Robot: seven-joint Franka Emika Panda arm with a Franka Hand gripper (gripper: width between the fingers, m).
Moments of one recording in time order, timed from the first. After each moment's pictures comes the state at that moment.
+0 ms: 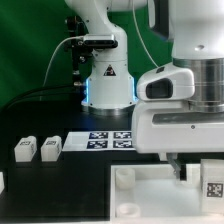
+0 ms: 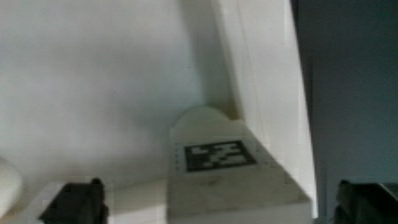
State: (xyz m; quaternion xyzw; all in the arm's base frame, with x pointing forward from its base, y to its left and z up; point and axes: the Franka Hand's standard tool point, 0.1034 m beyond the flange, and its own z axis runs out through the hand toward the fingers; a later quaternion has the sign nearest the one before) arm 0.626 0.116 0.069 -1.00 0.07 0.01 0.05
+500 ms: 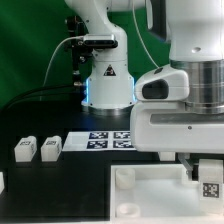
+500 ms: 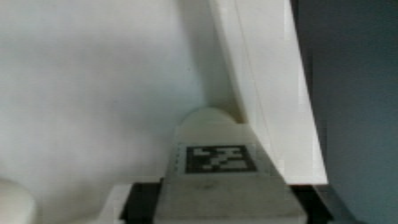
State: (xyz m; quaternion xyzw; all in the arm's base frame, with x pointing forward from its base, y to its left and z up) arm 0.625 0.118 0.069 -0.97 0.25 0.02 0.05
